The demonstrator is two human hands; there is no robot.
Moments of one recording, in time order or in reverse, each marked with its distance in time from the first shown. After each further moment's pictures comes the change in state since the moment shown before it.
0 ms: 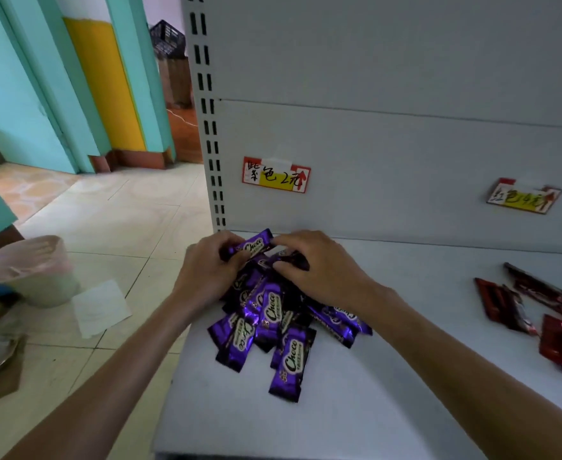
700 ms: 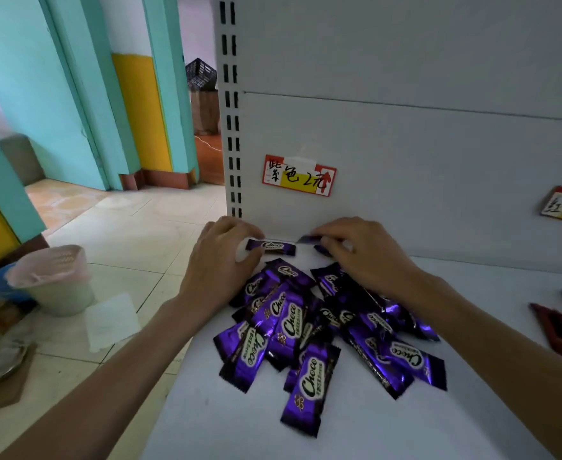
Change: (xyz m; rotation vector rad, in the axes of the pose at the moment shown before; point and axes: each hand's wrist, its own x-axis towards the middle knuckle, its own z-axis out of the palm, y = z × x) left_hand 0.014 -0.022 0.016 0.169 0.218 0.223; right_hand 0.023 0.039 -0.006 -0.017 0.110 -0.065
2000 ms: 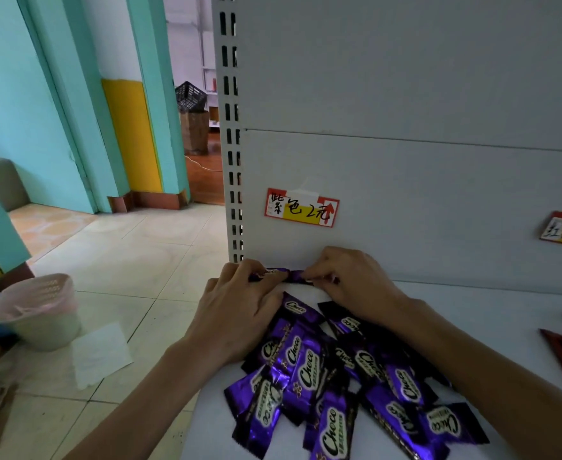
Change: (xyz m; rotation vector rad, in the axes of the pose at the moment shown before) left_hand -0.003 0.006 -0.002 0.204 -0.351 0.071; right_hand 0.023 0.005 0.018 -0.149 -0.032 -0.096
